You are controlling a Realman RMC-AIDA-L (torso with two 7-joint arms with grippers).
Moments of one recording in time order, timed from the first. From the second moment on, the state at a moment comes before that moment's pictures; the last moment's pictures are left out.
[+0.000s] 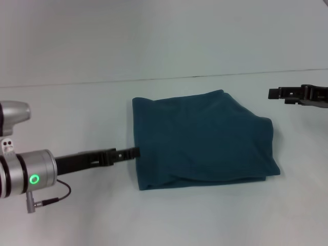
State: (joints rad) left arm -0.60 -2.14 0.82 0.57 2.00 1.14 -1.96; right arm 0.63 1.91 -0.57 -0.69 -2.18 -1.29 2.23
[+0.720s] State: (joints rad) left arm -0.64 -2.15 0.96 0.57 2.05 1.15 -2.06; right arm 0.63 1.90 -0.56 -0.69 -2.17 -1.30 2.22
